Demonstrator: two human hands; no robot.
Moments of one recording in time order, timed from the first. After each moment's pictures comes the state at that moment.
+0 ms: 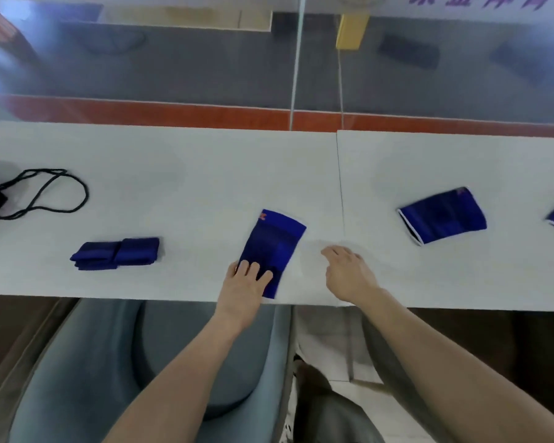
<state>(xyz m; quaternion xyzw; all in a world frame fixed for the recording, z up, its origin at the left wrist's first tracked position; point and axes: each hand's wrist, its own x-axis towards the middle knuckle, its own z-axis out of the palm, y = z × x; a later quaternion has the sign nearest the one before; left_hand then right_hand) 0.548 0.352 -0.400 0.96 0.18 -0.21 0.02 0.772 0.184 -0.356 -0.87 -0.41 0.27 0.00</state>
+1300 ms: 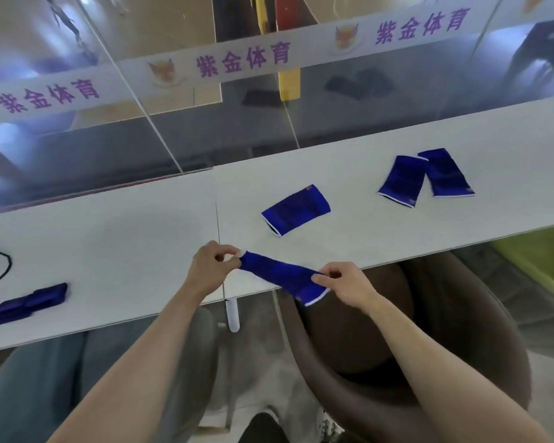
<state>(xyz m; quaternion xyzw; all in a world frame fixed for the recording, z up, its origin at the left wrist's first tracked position) 0.723 0.145 -0.224 0.81 0.36 0.01 0.46 0.874 -0.139 -0.267 -0.82 -0.16 0.38 0.40</state>
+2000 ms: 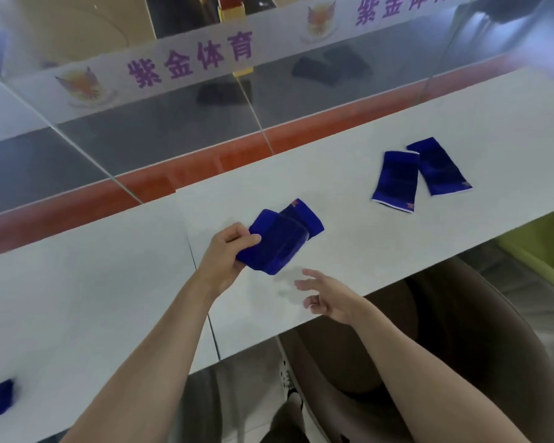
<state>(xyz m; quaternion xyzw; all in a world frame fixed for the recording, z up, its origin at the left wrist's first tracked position) 0.888 0.198 -0.235 0.58 0.25 -0.06 0.78 0.943 -0.054 -0.331 -0.58 0.16 0.54 0.59</state>
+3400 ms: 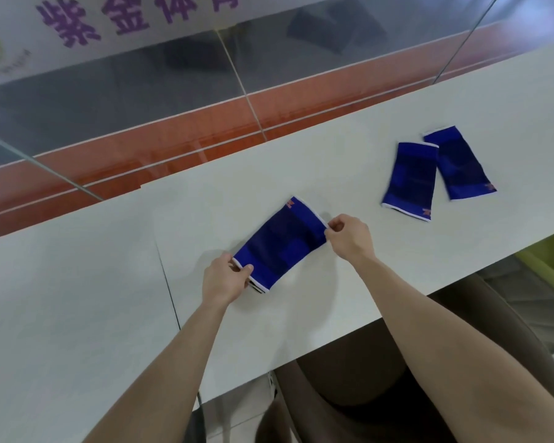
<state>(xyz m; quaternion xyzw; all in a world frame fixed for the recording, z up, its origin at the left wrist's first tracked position) 0.931 0.218 -0.411 0.79 0.41 -0.14 0.44 1.107 -0.030 -0.384 -0.91 0.07 0.24 0.32</state>
